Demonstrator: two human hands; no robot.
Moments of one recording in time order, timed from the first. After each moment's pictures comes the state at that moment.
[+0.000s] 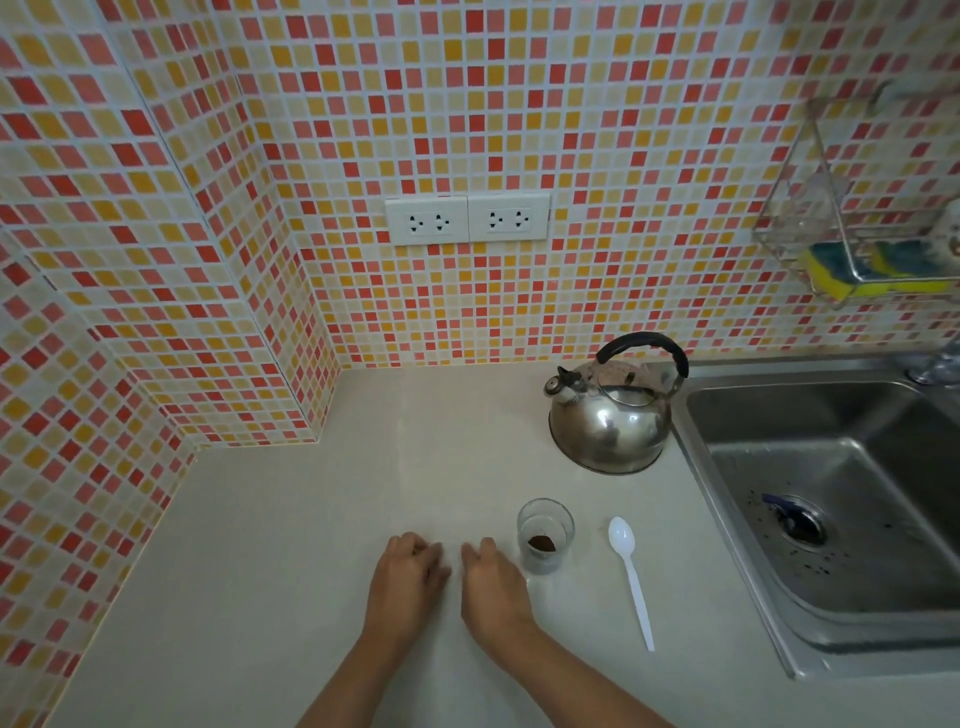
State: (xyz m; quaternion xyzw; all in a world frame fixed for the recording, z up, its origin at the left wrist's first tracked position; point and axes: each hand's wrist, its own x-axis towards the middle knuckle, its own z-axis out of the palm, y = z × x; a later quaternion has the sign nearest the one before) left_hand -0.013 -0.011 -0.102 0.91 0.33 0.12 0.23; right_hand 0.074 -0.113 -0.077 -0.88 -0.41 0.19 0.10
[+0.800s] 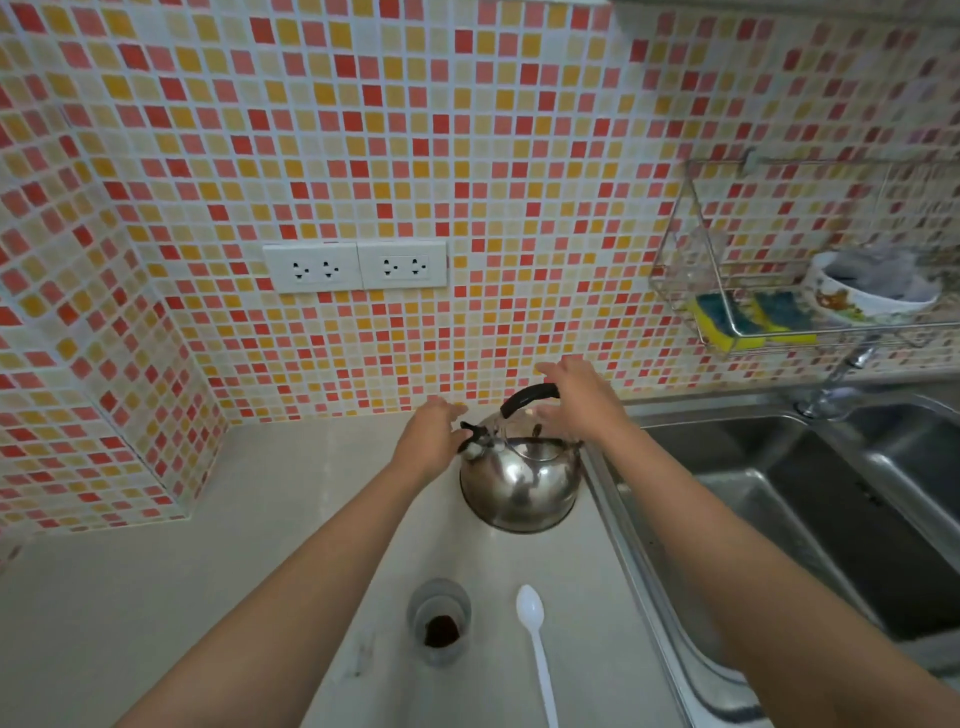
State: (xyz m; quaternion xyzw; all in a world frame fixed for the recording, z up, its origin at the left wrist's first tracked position) left_hand 0.253 0.005 0.036 0.92 0.25 0.08 0.30; right_hand 0.382 -0.156 0.084 -0.93 -0.36 0.01 0.12
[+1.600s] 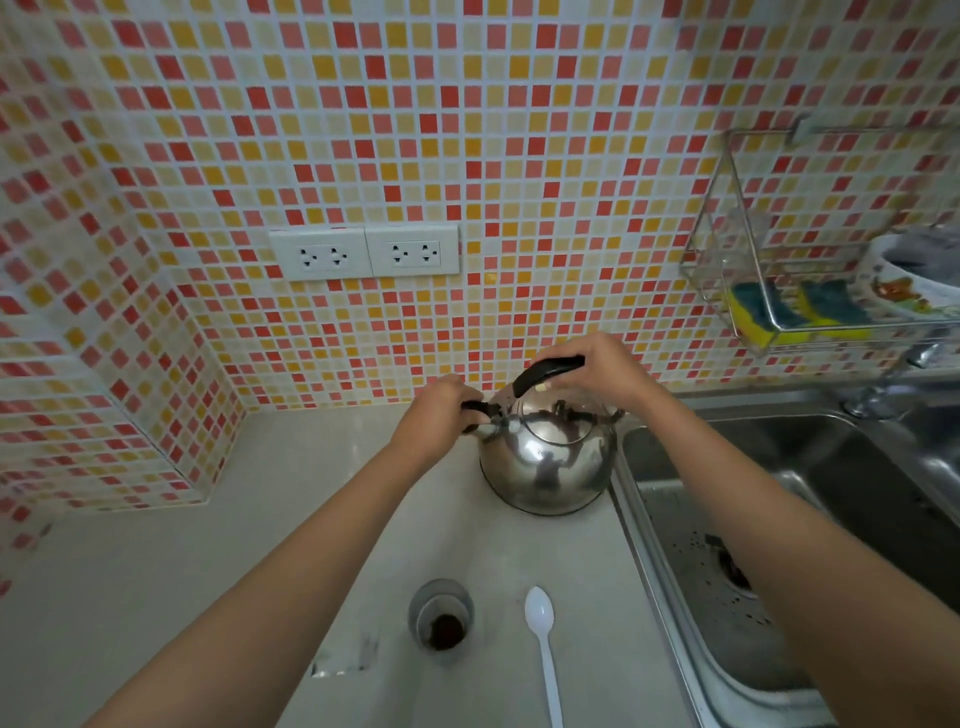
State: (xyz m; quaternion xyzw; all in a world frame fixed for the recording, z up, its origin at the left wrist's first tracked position) left_hand 0.258 0.004 0.072 0.95 0.19 0.06 0.23; right_hand 0.406 -0.158 0.114 -0.83 -0.41 0.15 0.35
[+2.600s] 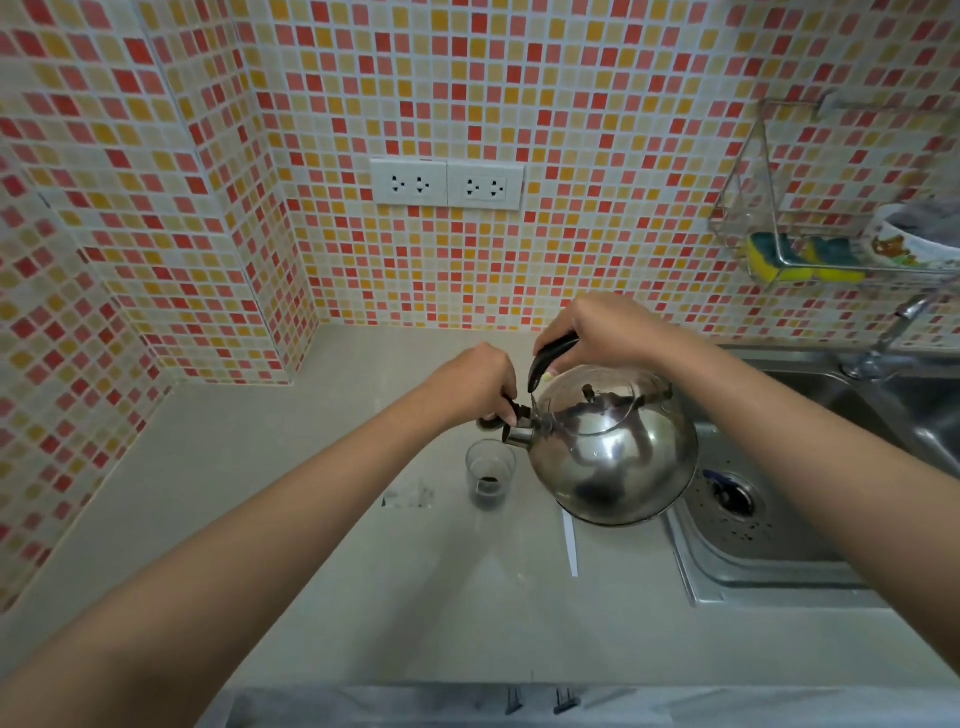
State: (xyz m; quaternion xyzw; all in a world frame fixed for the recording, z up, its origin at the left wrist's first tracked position) left_hand 0.122 -0.063 0.099 0.97 0.15 -0.05 0.18; right_hand 0.236 -0.192 0.174 -0.80 -0.59 0.07 0.02
